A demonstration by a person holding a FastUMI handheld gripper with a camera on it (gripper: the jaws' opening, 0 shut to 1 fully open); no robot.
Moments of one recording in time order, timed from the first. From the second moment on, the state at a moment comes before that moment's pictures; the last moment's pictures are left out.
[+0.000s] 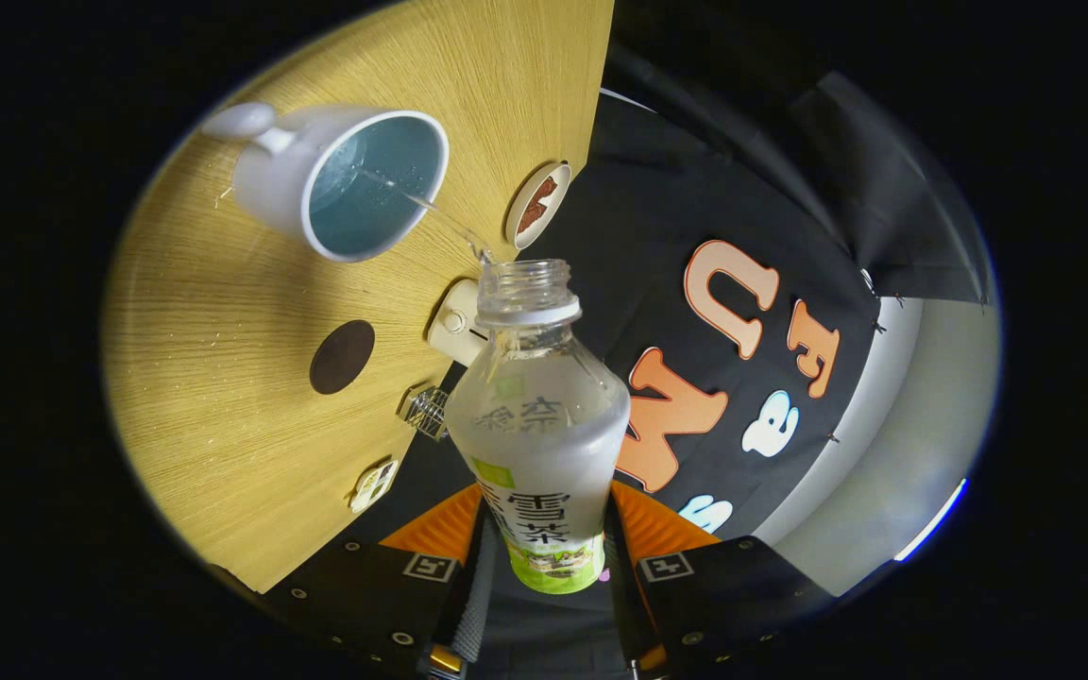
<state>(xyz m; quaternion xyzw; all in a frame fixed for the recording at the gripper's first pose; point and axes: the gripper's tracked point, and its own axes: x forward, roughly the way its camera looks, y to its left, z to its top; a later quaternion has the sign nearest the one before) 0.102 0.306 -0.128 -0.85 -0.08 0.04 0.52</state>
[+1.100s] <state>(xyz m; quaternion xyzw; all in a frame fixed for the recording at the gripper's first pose) 0.094 0.292 -0.168 -0.61 0.03 0.11 0.79</state>
